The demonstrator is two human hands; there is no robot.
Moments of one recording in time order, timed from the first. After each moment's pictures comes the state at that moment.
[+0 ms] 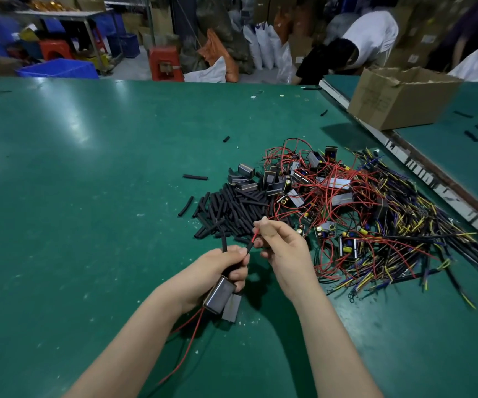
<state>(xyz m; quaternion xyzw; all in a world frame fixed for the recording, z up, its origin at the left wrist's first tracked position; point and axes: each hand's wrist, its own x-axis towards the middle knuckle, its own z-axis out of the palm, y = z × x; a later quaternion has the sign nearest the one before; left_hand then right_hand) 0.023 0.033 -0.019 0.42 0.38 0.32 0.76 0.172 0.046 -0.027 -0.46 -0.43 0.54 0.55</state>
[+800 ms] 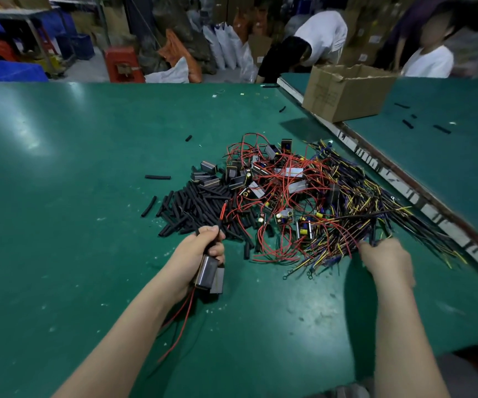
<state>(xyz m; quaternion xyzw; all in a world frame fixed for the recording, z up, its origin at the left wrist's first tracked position) 0.058 0.035 -0.016 0.36 0.41 0.42 0.73 0.367 0.012 -0.016 -0.93 -0.24 0.19 0.22</state>
